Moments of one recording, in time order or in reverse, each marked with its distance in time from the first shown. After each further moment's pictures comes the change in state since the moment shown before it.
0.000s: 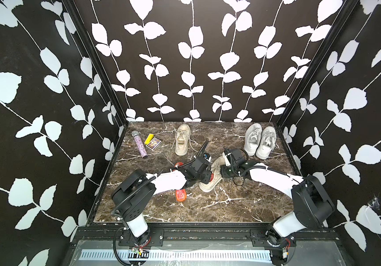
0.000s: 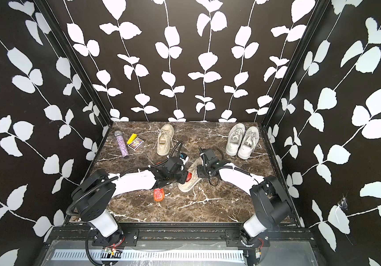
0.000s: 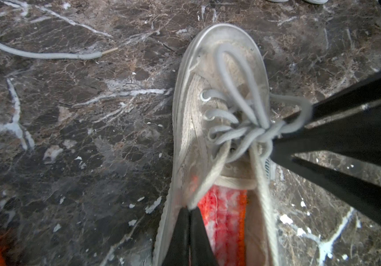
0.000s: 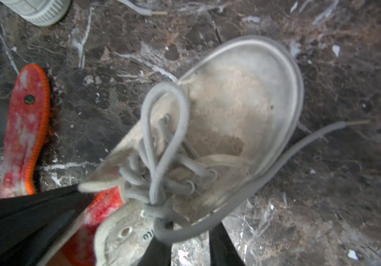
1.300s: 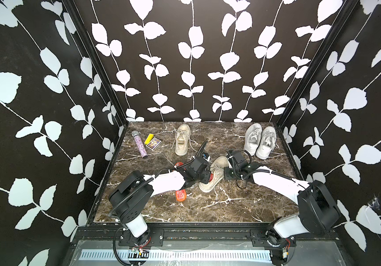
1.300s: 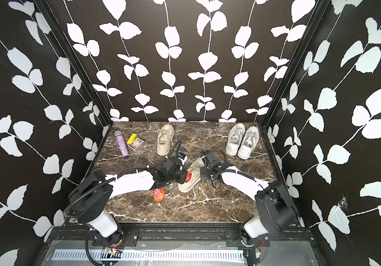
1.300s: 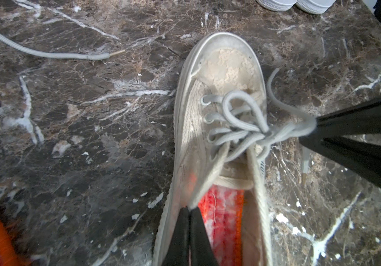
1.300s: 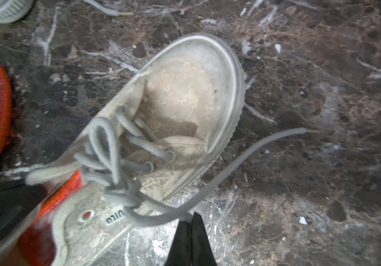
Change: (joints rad) left arm 0.000 -0.031 -0.018 0.001 -0.017 -0.026; right arm 0.007 -0.080 -0.063 -0.051 0.171 0.023
